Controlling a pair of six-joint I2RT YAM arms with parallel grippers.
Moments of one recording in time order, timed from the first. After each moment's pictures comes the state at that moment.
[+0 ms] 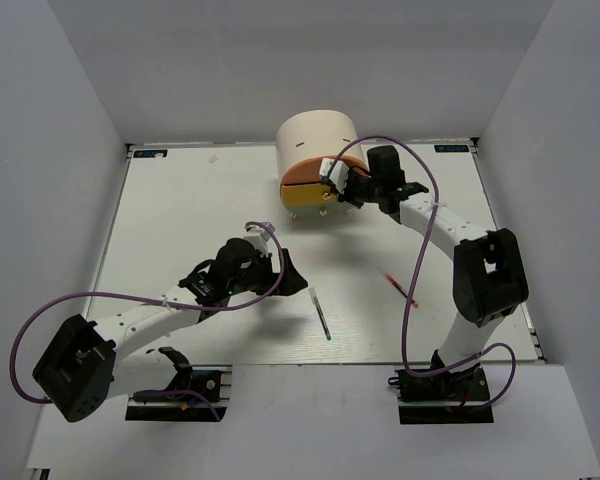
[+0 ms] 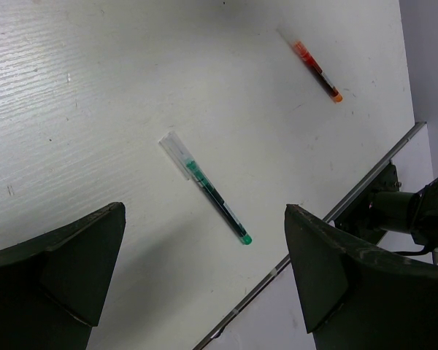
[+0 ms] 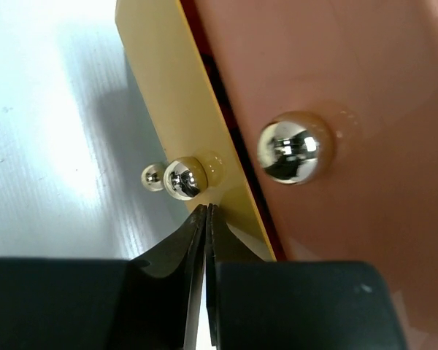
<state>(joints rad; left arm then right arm) -0.72 1.16 0.55 0.05 0.19 -0.67 0.41 1.75 1.29 -0.14 -0.51 -0.89</state>
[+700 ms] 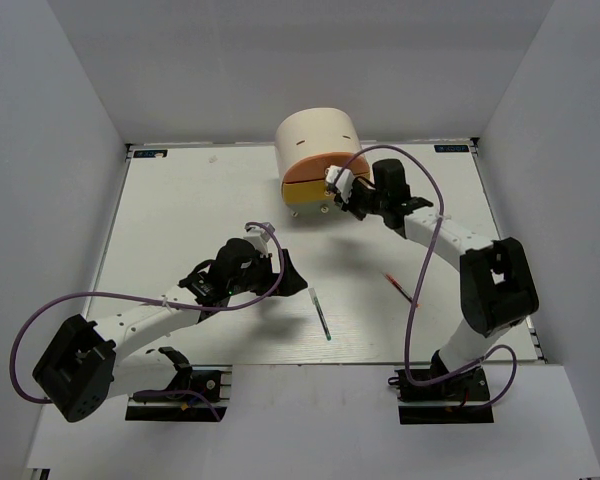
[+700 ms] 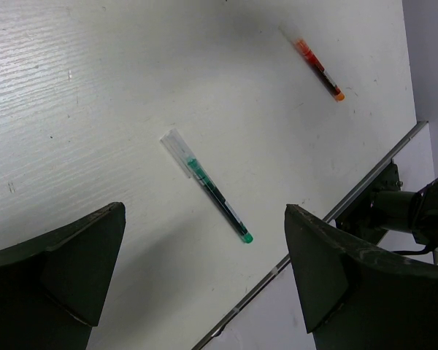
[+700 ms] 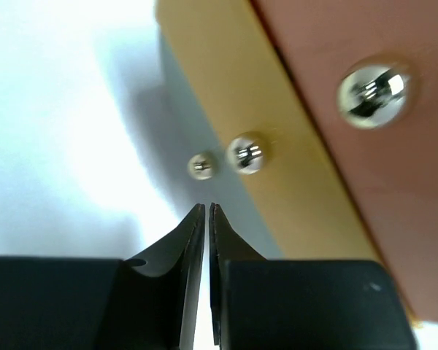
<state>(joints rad) -0.72 1.16 0.55 0.05 0.19 -0.67 0.42 1.69 1.15 -0.02 -0.50 -0.76</state>
